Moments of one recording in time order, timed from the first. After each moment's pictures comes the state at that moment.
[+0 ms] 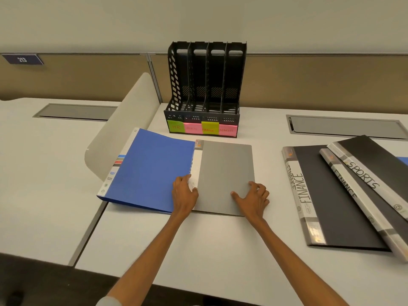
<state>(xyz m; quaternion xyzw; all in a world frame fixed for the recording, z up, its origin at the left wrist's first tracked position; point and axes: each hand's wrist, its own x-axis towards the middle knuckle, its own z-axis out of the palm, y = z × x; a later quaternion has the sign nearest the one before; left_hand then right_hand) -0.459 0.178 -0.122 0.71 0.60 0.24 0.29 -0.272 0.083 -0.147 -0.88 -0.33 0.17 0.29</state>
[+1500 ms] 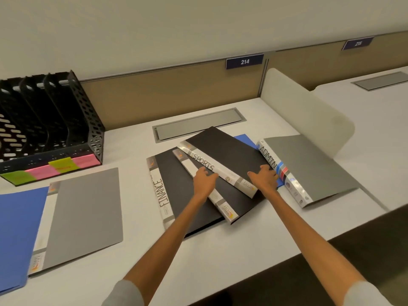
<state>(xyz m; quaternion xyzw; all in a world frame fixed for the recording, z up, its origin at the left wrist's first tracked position) -0.022 -0.053 -0.069 0.67 0.41 0.17 0.60 0.122 -0.189 -0.079 -0.94 -0.06 0.17 0.29</state>
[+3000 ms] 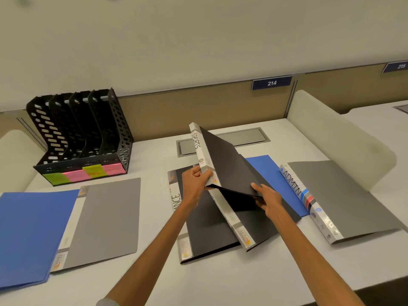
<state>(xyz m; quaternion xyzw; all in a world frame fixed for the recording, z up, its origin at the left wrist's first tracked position) -0.053 0.004 -0.014 0.58 0.36 0.34 0.64 0.116 -0.147 -0.074 -0.64 0.10 0.33 0.68</state>
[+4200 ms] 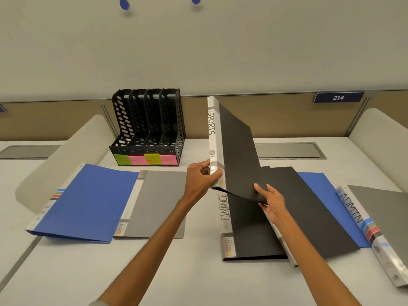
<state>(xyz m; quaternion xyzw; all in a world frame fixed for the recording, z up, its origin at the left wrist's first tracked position) -0.193 0.057 0.040 0.71 0.32 0.41 0.48 0.018 -0.046 -0.059 -0.60 -0.04 0.42 0.68</state>
